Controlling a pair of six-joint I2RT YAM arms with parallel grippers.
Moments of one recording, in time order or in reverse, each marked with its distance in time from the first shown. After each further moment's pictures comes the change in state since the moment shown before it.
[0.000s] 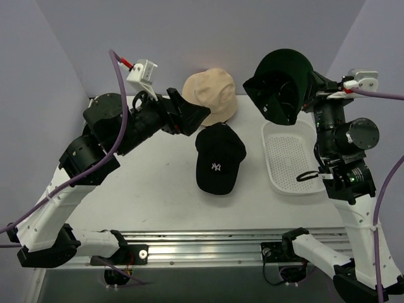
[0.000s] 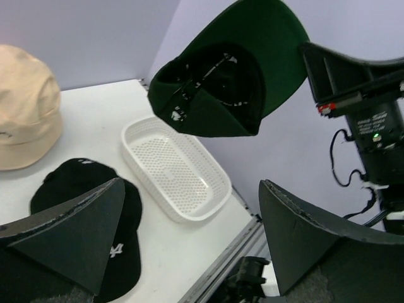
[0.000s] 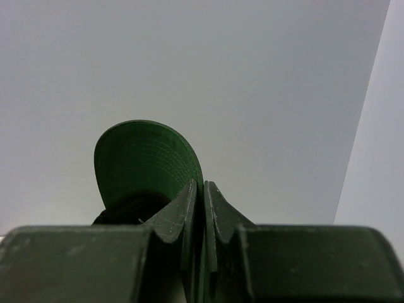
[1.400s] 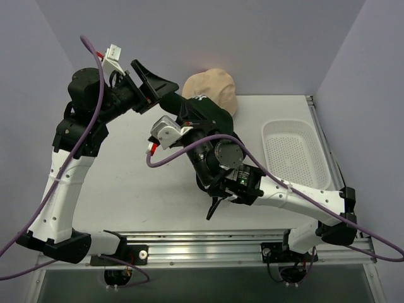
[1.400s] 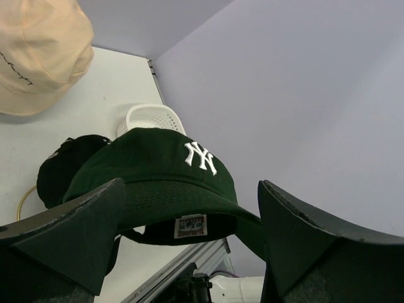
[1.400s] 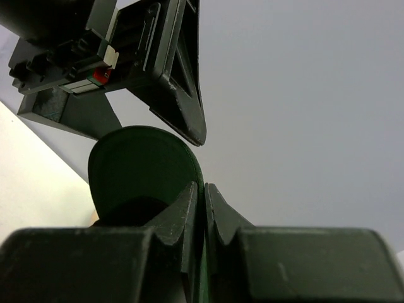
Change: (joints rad) left arm 0.517 0.094 0.024 -0.039 0.466 -0.372; right arm 0.972 0.492 0.132 0.377 0.494 -1.046
